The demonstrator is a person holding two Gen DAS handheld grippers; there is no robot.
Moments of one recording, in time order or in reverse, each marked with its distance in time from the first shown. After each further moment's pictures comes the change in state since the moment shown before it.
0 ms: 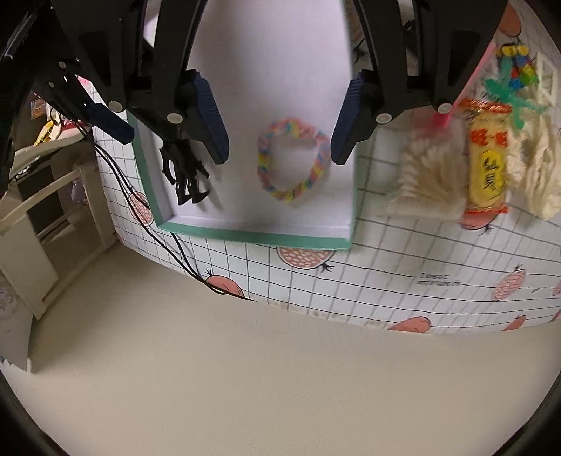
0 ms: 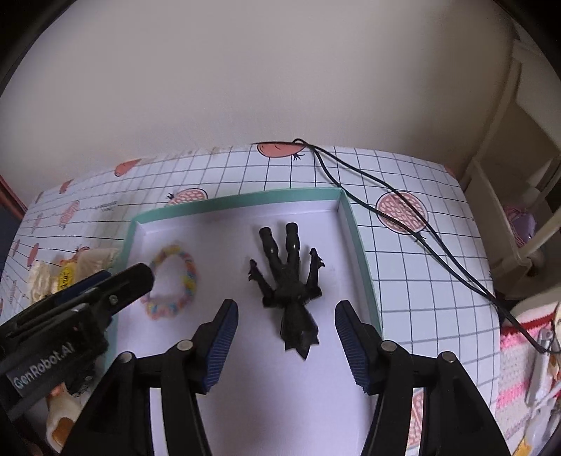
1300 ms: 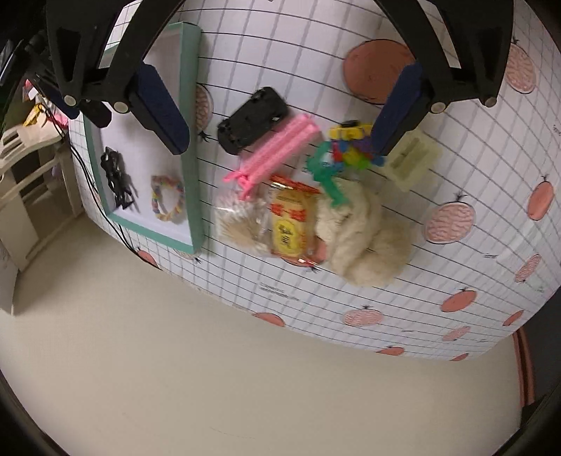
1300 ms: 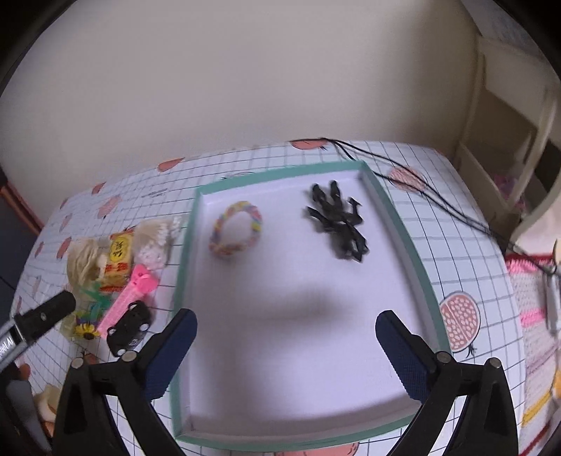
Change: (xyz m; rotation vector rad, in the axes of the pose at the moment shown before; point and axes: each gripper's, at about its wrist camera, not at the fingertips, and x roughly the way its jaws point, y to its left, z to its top) left arm -0.108 0.134 -0.079 -0.171 -0.127 0.137; right arm -0.058 0.061 -0.068 0.011 -0.099 0.044
